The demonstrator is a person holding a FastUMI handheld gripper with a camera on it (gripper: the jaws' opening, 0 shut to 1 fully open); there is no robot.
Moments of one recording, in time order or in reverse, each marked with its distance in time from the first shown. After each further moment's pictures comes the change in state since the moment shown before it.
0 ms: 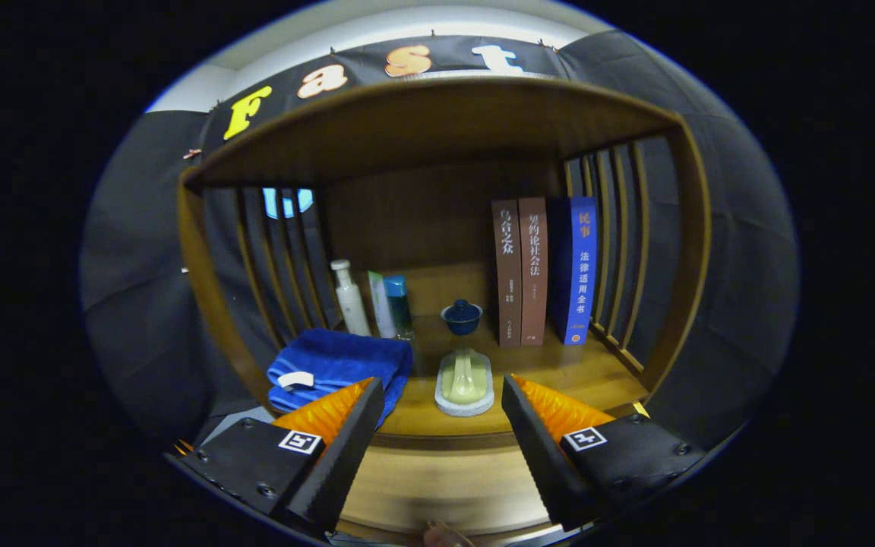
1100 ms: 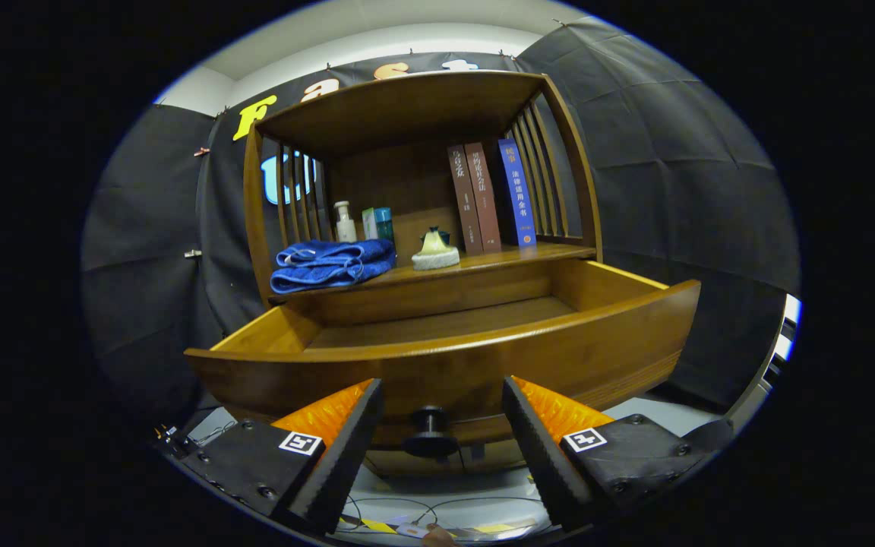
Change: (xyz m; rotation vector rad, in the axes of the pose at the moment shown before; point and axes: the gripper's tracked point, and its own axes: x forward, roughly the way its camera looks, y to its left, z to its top) arm -0.092 -0.025 -0.226 0.029 -0.025 -0.061
